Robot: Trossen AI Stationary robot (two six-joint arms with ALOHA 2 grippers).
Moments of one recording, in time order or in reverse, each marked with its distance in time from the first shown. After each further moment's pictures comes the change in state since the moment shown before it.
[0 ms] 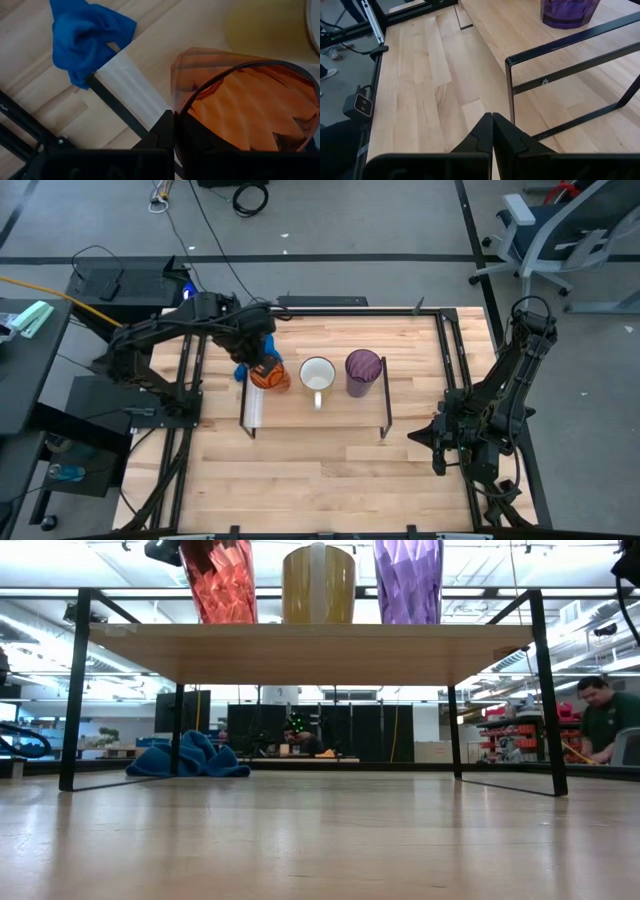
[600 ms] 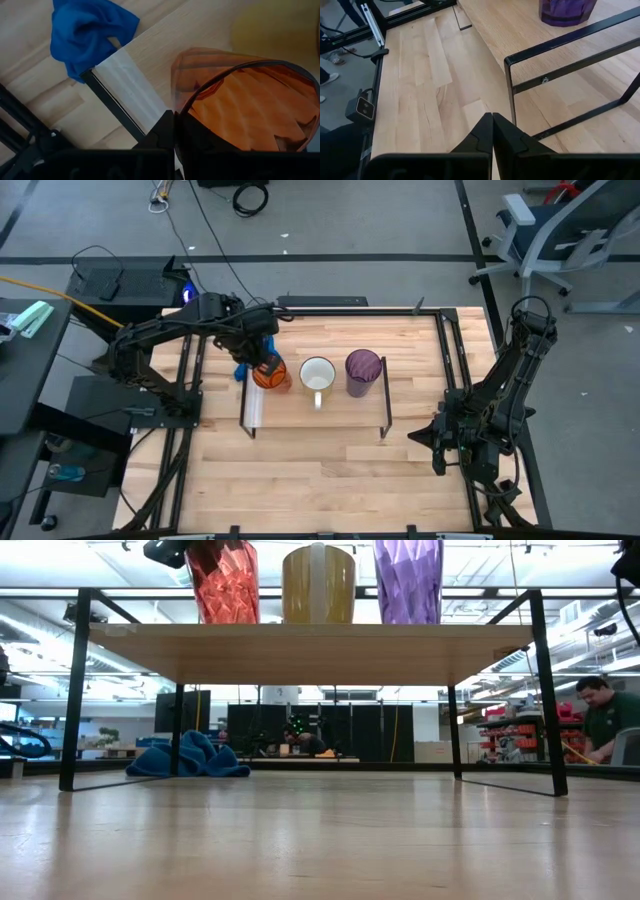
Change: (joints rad) left arm 0.000 0.017 -0.001 0.002 0.003 -0.074; right arm 0.000 0.000 0.000 0.000 0.000 0.028
